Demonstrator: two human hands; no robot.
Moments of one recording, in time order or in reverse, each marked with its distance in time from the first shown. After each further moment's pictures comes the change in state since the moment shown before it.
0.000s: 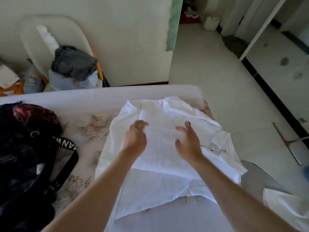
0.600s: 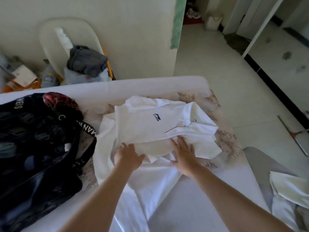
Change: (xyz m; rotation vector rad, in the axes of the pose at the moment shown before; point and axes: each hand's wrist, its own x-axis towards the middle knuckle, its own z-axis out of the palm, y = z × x) left_hand -0.131 -0.052 -0.034 0.690 -0.530 -0.388; right_hand -0.112 -0.008 0.067 -0.305 -0.428 -0.089
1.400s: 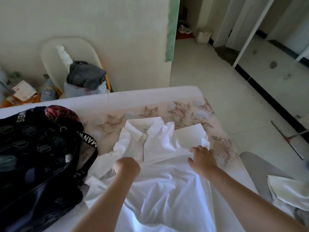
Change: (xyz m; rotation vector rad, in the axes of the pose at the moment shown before) left_hand -0.006 -0.002 0.002 0.122 0.035 -0.014; right_hand -0.022 0.045 -0.034 -0.254 0.167 0.192
